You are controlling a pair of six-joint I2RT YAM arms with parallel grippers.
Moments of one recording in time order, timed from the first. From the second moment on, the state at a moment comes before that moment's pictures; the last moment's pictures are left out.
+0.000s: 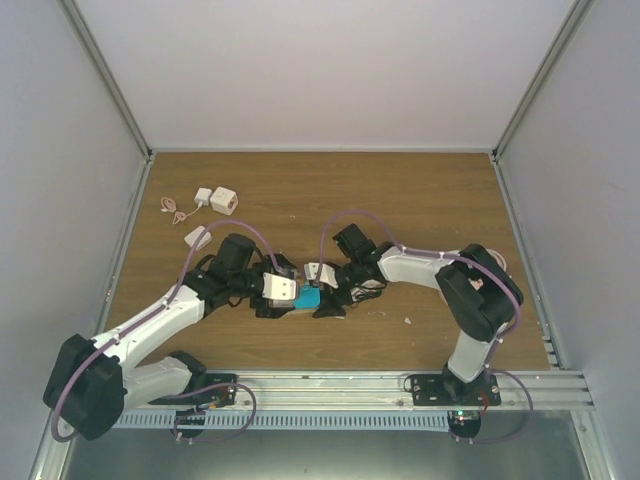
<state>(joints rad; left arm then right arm) -0.50 1.11 0.63 -0.35 0.53 1.02 0.71 1.78 0.96 -0.30 -0.74 -0.83</state>
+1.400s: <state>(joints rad) -0.67 1.06 0.65 -0.36 0.40 0.79 0.71 1.63 0.86 -0.06 -0.80 -0.71</state>
